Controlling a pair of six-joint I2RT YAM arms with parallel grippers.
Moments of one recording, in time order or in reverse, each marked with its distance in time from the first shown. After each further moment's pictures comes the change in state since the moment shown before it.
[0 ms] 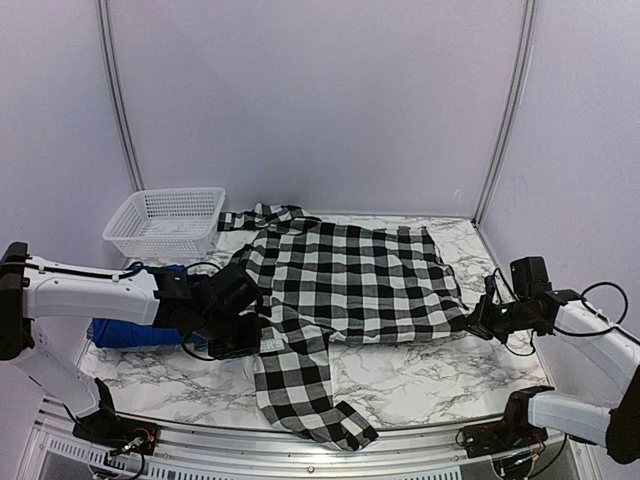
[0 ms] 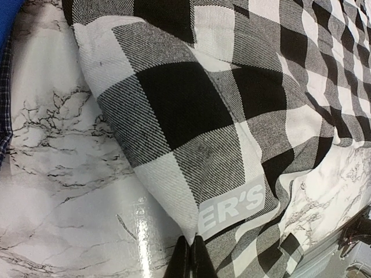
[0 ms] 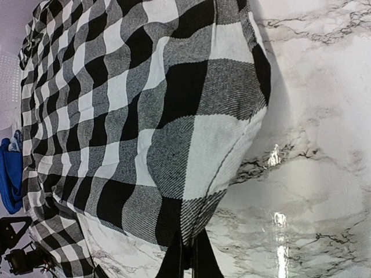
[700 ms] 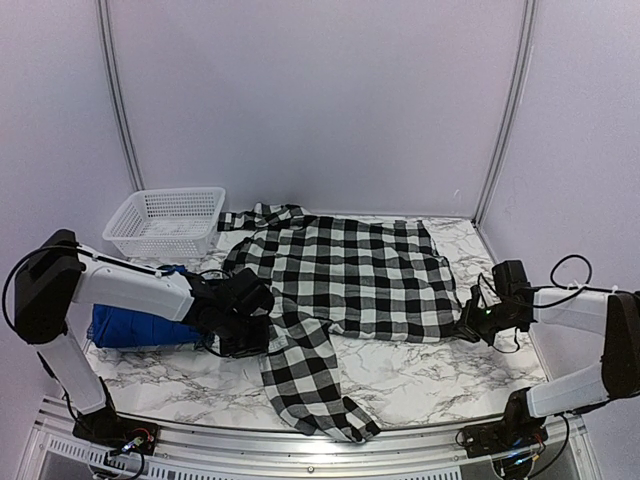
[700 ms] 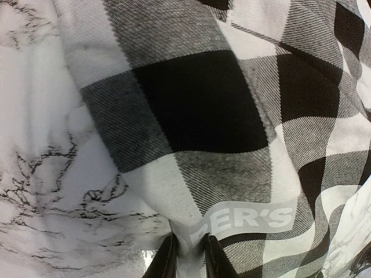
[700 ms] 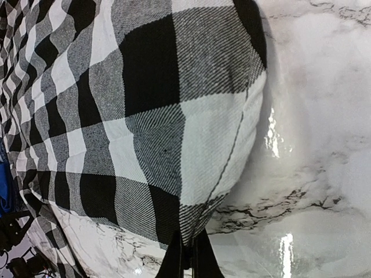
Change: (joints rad) left arm 0.091 0.219 0.012 0.136 0.052 0.057; right arm 0.000 0.311 -0.011 0.204 -0.018 0.014
